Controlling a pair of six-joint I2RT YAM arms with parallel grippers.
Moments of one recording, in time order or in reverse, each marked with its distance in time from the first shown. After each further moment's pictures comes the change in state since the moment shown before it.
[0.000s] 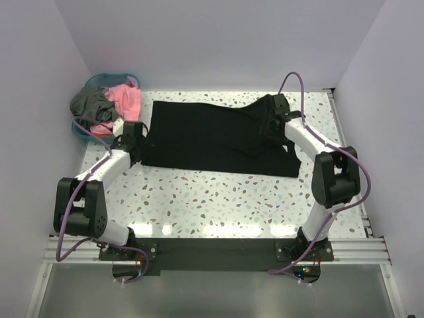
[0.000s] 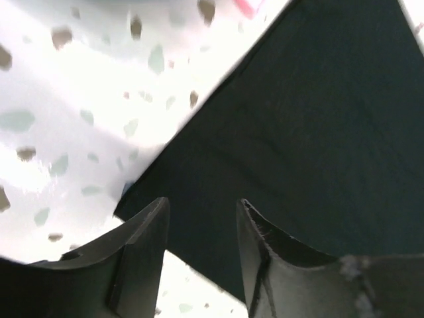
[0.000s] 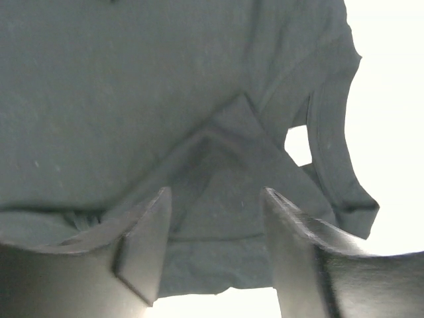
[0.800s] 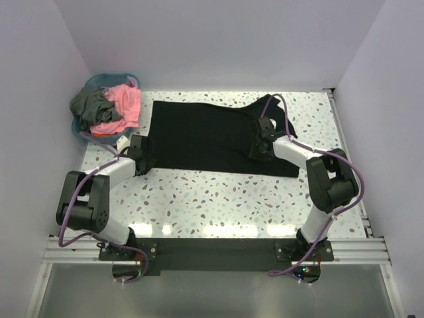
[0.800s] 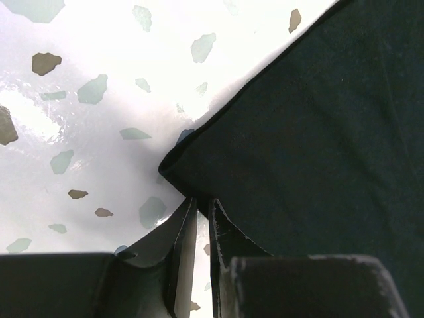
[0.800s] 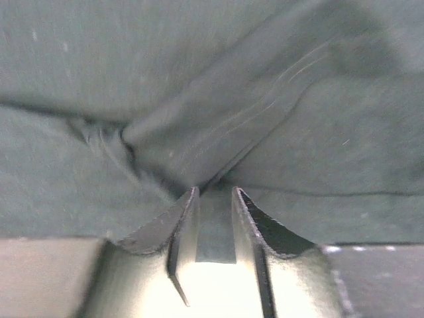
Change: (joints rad) left arm -0.056 0.049 -0.178 0.043 -0.046 -0.139; right arm 0.126 -0.058 -0.300 0.175 -0.142 0.090
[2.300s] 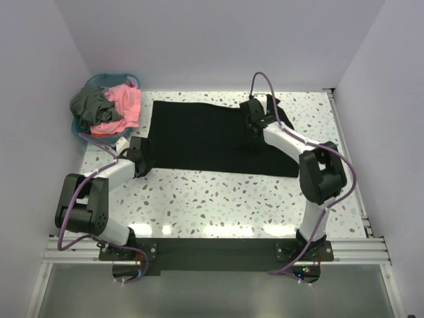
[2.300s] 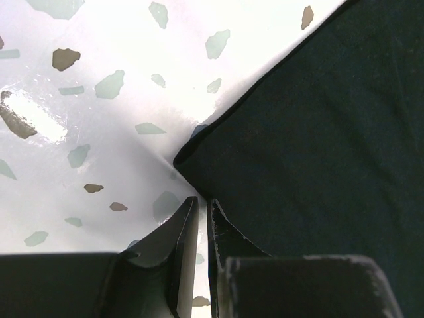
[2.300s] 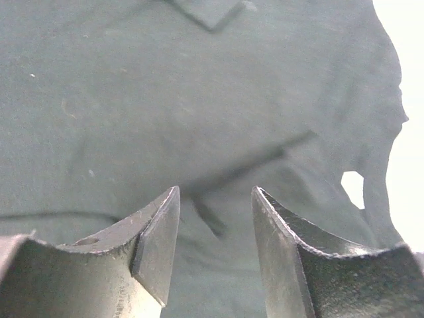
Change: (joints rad) left arm 0.001 -0.026 -0.024 -0.001 -0.013 0.005; right arm 0.065 0.158 0.309 0.012 0.307 -0.199
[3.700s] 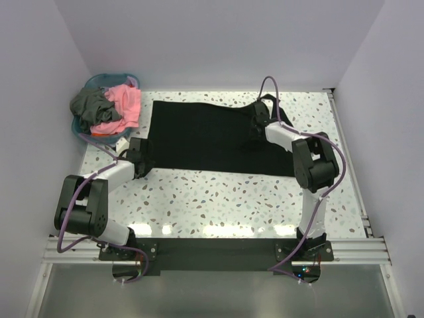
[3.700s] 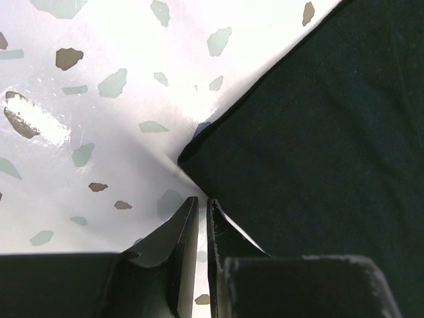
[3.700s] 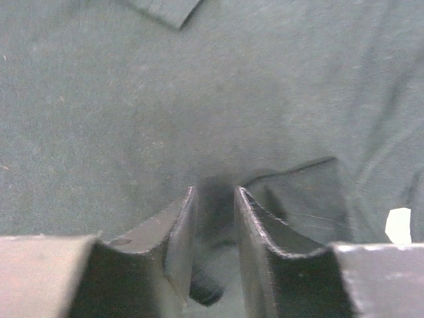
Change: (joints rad) left arm 0.002 -0.014 -0.016 0.009 0.003 0.016; right arm -0.099 0.118 -0.039 0.139 -0.092 0.063
